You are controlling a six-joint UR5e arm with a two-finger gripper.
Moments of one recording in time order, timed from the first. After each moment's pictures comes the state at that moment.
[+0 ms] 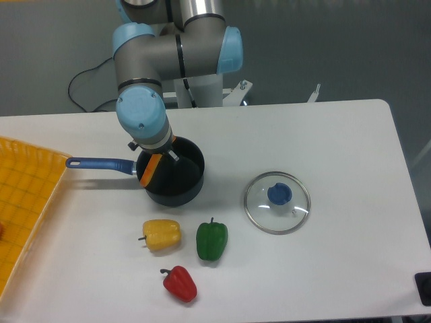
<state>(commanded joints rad) 2.20 -1.83 -1.67 -1.54 1.58 0.90</state>
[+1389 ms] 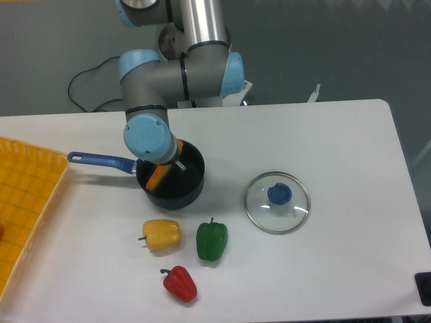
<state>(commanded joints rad) 2.21 -1.90 -1.68 -1.51 1.67 0.92</state>
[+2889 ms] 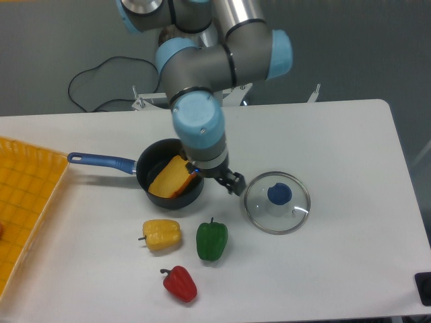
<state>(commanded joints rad) 2.43 -1.86 -1.50 -1.20 1.62 0.93</state>
